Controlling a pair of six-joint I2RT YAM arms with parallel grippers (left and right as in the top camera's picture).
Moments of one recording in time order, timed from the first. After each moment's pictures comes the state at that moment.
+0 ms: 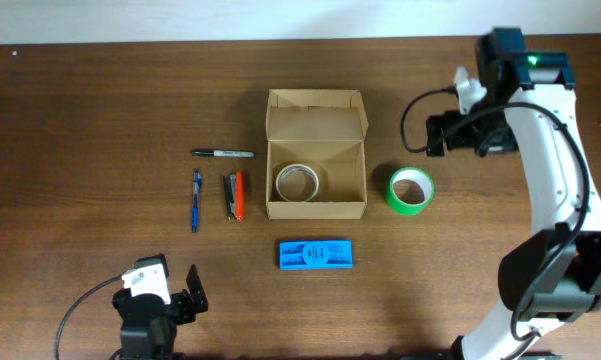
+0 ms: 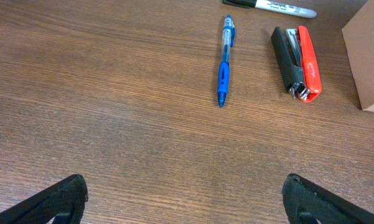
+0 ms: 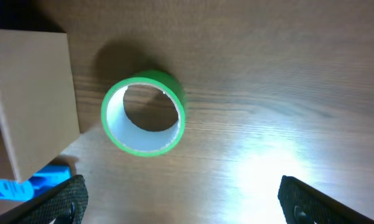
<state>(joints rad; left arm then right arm) -0.07 0.01 0.21 -0.85 -0.18 -0.20 -0.05 1.89 1.79 -1.40 -0.08 -0.08</state>
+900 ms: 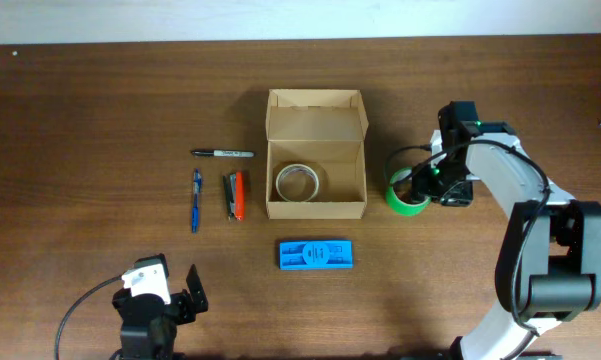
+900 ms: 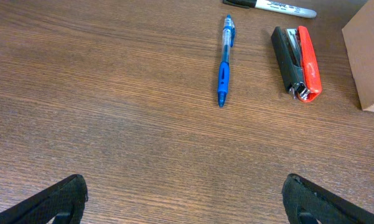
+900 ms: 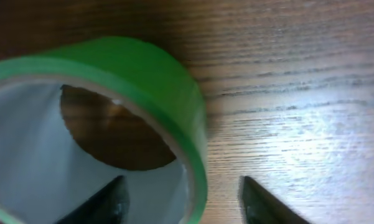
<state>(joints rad) -0.07 0.01 0.21 -0.85 -0.18 -0.20 -0.01 1.89 1.26 -0.95 -0.07 0.12</state>
